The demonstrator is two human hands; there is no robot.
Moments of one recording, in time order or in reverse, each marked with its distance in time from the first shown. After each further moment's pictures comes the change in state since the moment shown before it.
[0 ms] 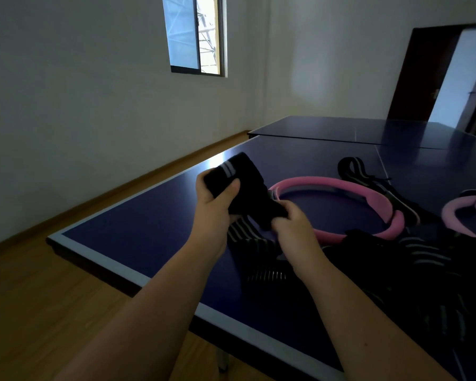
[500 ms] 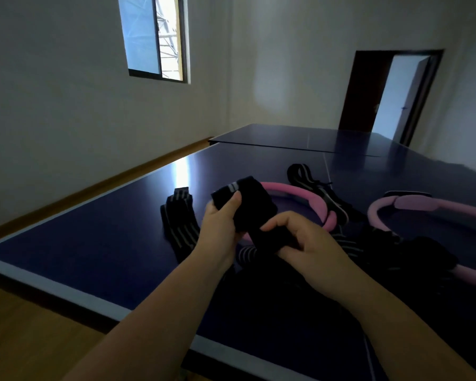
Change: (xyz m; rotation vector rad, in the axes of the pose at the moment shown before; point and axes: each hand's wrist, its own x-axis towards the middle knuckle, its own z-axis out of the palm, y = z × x) left_hand -0.027 -0.031 0.097 -0.222 -0.014 -0.389; right_hand -0.069 -0.029 -0.131 -0.316 -0.266 -0.260
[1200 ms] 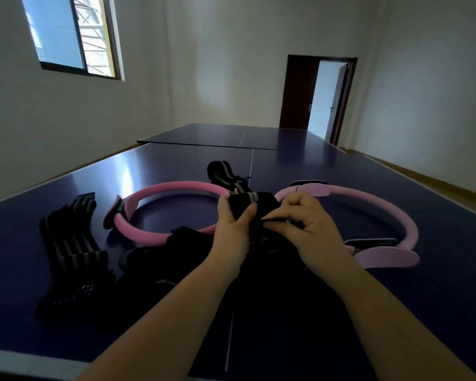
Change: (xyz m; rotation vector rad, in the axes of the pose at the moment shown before) left_hand -0.052 -0.125 0.167 0.144 -0.310 0.038; right_hand -0.079 0.052 -0.156 -0.262 0.436 -0.100
